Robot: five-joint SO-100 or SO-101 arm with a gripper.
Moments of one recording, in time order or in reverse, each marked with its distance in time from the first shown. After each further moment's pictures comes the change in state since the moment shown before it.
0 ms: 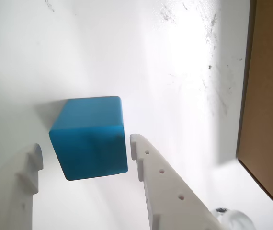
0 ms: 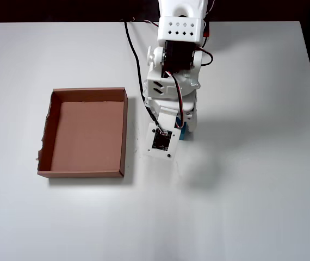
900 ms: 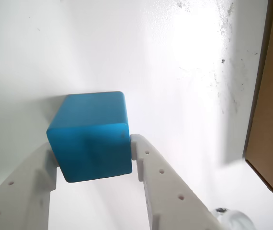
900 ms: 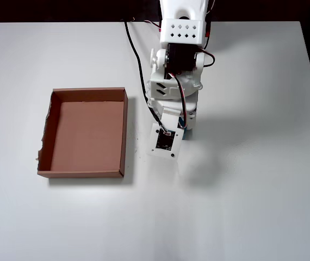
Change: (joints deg) arm -0.9 -0.3 1.5 -0.9 0.0
